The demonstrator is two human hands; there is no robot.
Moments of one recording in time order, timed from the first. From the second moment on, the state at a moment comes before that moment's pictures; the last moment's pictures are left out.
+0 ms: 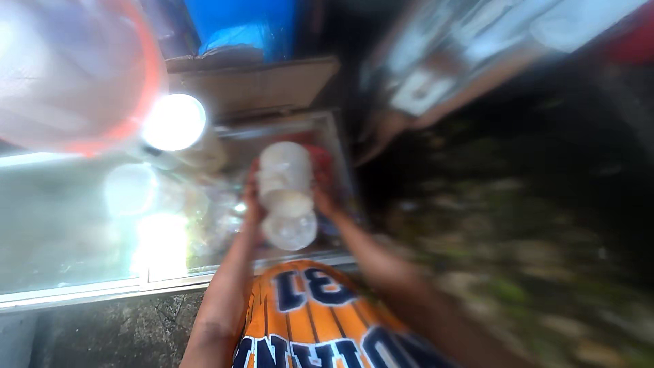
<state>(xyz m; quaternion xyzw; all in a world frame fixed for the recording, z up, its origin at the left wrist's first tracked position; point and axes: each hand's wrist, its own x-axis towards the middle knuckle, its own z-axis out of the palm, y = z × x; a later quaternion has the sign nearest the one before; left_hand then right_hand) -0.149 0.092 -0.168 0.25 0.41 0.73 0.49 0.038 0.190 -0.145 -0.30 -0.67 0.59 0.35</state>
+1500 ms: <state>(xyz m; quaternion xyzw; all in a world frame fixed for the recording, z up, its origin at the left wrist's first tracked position) -0.151 0.088 -0.159 0.20 0.43 0.73 0.49 0.034 0.189 -0.143 -0.30 -0.69 0.56 0.34</state>
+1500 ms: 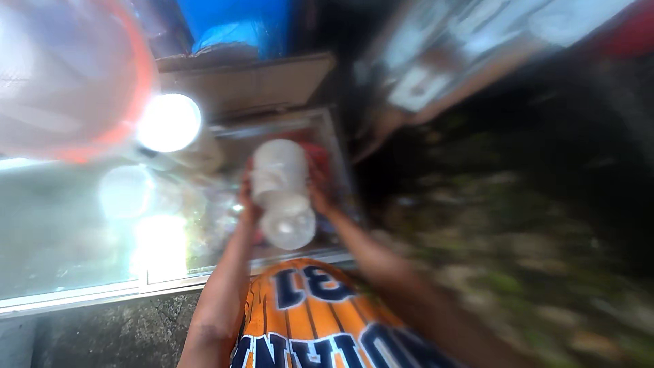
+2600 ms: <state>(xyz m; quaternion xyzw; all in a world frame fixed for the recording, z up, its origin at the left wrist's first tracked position) -0.153 0.091 -0.151 0.21 0.47 0.70 0.50 0.029 0.194 -0.158 -0.35 -0.70 0.53 0.32</state>
